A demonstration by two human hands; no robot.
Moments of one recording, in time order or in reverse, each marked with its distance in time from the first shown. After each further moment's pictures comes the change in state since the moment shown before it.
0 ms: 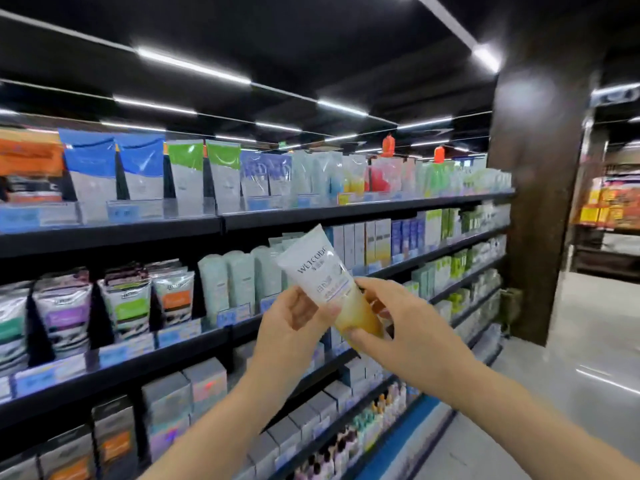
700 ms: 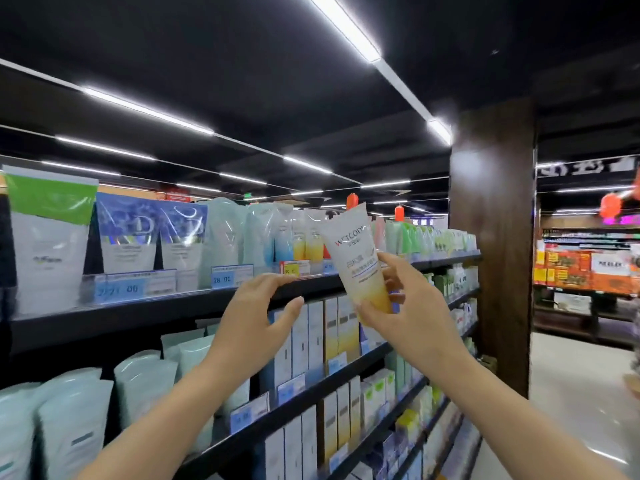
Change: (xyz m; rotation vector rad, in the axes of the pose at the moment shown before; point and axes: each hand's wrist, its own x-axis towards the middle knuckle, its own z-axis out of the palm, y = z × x) left_hand 0.322 -0.113 0.036 0.878 -0.011 0.490; right_hand 0.227 0.212 -0.035 0.003 0.397 0.047
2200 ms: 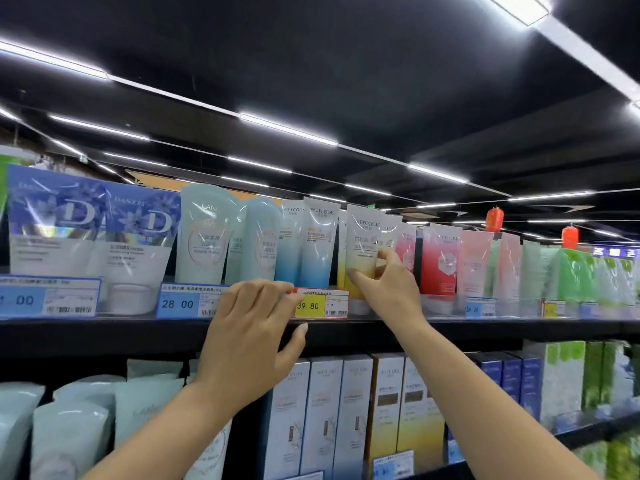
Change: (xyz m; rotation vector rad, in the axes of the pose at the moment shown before) left_hand 0.081 -0.087 0.099 0.990 0.140 0.035; right_hand 0.233 0.165 0.190 0.323 -0.185 0.009
